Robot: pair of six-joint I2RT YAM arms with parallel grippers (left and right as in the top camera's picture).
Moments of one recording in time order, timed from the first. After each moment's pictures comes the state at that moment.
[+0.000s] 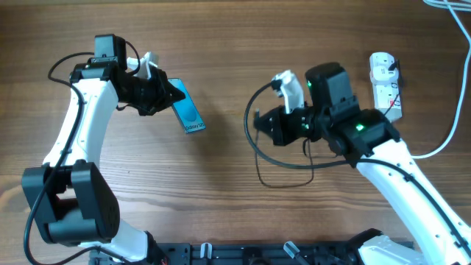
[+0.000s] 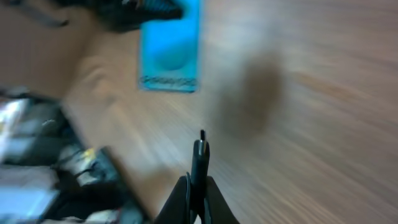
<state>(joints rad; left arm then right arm) 0.07 1.74 1.35 -0.94 0.69 -0.35 0.45 1.32 1.10 -0.64 -0.67 0.23</state>
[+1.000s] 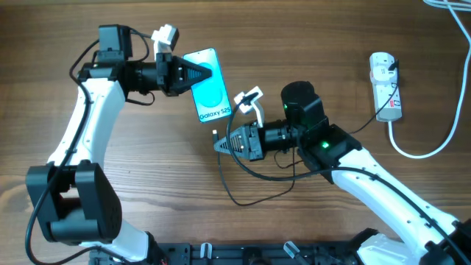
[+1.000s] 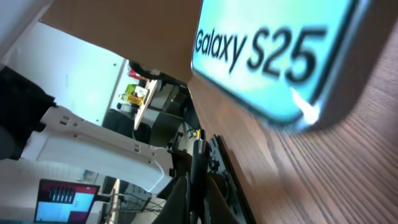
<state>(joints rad) 0.02 1.74 1.35 -0.68 1.52 -0.27 0.59 1.37 0.88 0.00 -1.01 0.65</state>
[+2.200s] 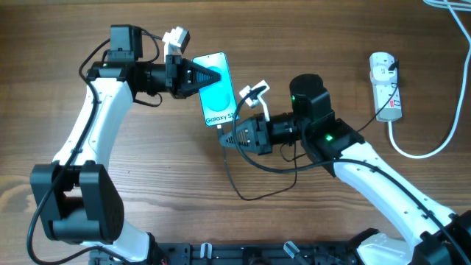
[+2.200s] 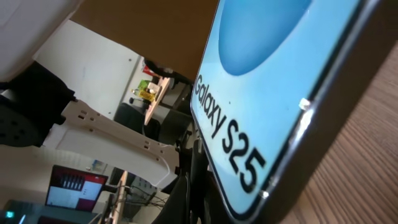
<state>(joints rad) -0.03 1.74 1.35 -0.69 1.53 -0.28 0.51 1.41 0.88 0.06 -1.14 0.62</state>
